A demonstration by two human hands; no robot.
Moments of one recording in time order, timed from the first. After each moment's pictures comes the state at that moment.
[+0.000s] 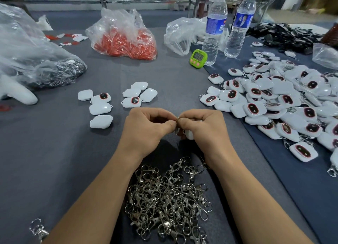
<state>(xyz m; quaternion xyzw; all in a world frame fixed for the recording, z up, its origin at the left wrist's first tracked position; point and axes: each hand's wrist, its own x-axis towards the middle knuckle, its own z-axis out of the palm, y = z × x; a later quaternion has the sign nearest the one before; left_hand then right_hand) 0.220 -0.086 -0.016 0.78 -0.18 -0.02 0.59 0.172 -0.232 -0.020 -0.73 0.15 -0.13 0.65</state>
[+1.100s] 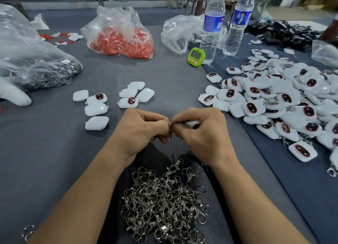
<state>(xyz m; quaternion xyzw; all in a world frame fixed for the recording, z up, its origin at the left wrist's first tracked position) 0.221 -0.082 -0.005 0.74 -0.19 -0.15 0.63 0.163 -0.236 -0.013 -0.83 0.02 -0.21 0.51</state>
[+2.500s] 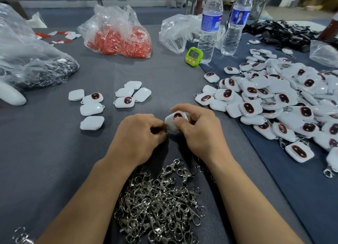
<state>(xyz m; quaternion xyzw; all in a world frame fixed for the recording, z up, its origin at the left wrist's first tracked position) 0.225 -0.081 -0.025 0.90 -0.26 0.04 0.35 0.177 -0.248 -0.032 -0.85 0.12 -0.18 0.48</state>
